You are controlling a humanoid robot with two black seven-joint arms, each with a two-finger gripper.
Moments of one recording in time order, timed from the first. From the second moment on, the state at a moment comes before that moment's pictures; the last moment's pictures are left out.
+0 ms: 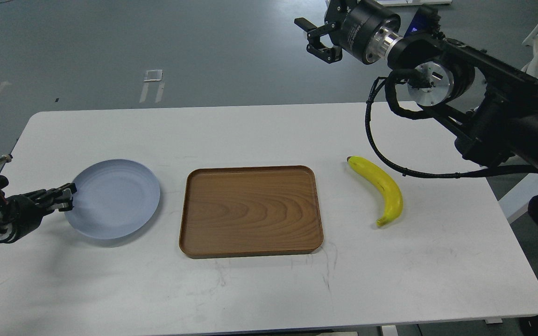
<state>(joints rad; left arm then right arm) -0.65 0.82 -0.13 -0.85 1.35 0.16 -0.39 1.21 -0.36 0.40 1.01 0.04 0.09 0.10</state>
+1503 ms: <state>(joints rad) -0.90 0.30 0.02 -0.82 1.51 0.17 -0.39 1.21 -0.41 0.39 1.02 0.04 0.07 0.11</state>
